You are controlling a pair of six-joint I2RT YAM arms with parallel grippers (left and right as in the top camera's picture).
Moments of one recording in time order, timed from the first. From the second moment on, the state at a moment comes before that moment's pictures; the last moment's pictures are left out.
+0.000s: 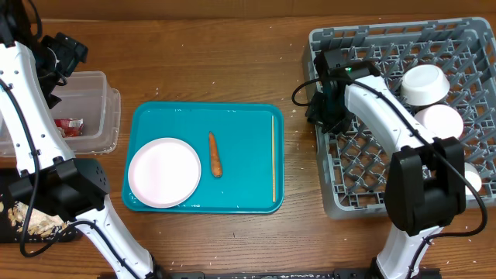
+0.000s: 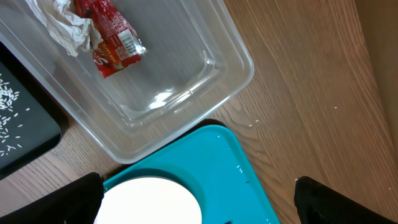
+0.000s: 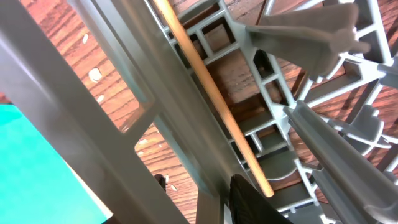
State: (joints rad) left arm 0.39 2.19 2.55 -1.64 0.05 -0.71; right arm 0.27 1.98 1.54 -1.04 -0.04 0.74
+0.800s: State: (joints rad) left arm 0.39 2.19 2.55 -1.64 0.05 -0.71; right arm 0.29 1.95 1.57 -1.19 -0.09 0.82
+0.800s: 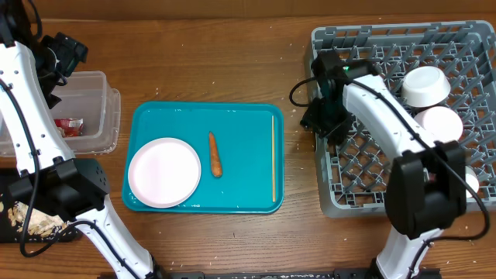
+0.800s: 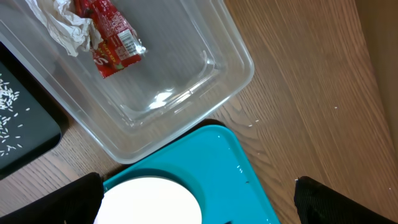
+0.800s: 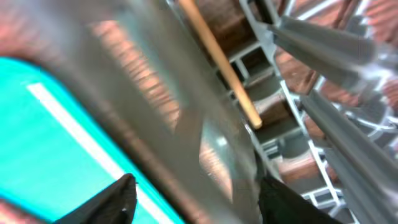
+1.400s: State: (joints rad) left arm 0.39 2.19 2.55 -1.64 0.05 -0.71; right arm 0.65 1.84 1.63 -0.98 -0.03 0.58
